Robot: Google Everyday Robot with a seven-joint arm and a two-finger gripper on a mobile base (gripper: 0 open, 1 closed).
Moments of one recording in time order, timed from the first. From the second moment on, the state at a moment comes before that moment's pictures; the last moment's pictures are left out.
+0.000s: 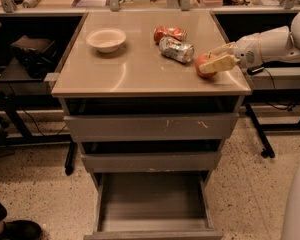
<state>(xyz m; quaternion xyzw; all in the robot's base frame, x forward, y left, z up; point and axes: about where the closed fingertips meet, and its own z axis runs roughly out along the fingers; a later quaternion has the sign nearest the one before) 0.720 -0.207 0.849 -0.44 0.74 0.27 0.43</state>
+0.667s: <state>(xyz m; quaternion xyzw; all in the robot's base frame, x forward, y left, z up) 0.720 -0.203 0.850 -0.44 0.74 0.27 0.42</state>
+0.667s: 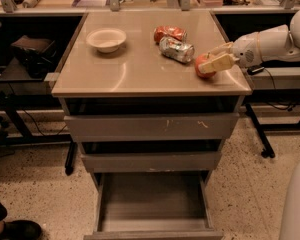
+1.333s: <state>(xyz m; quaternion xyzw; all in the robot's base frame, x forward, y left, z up) 0.630 -0.219 0.889 -0.44 0.71 0.30 0.46</state>
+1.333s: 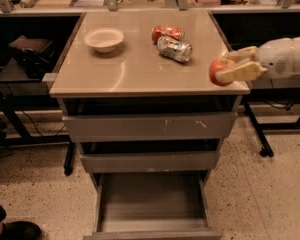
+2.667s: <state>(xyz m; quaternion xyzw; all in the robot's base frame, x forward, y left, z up) 0.530 -0.243 0.881 -0.43 0.70 0.26 0.51</state>
